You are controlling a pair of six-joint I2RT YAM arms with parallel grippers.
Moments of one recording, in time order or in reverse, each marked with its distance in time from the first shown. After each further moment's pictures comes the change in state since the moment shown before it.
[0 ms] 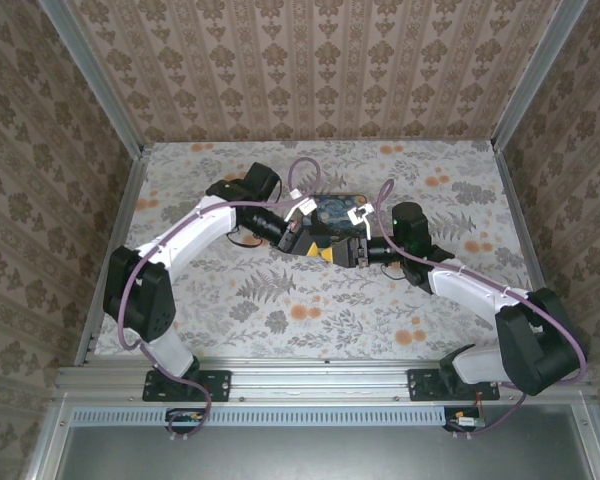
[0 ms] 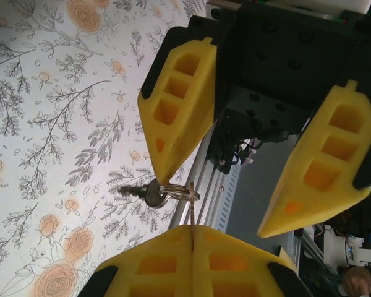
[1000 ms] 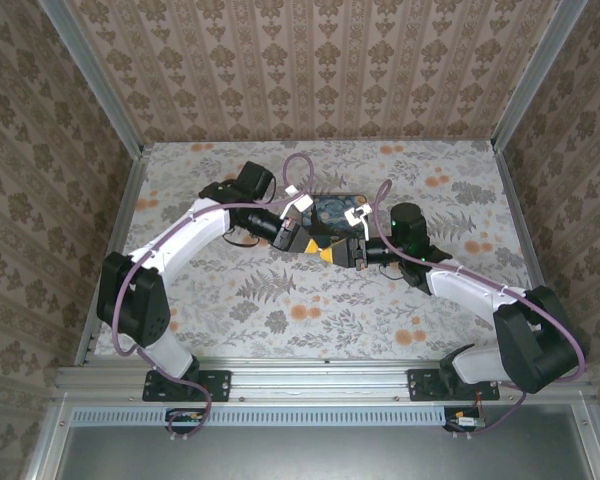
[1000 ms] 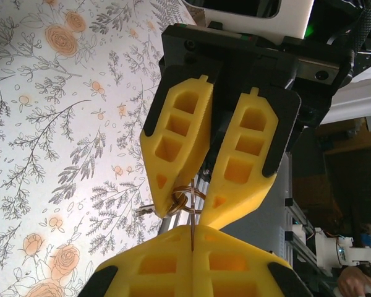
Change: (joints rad) left arm 0.020 -0.041 -0.042 0.067 0.074 -0.008; right arm 0.016 0.008 -0.010 0.059 -0.021 0.012
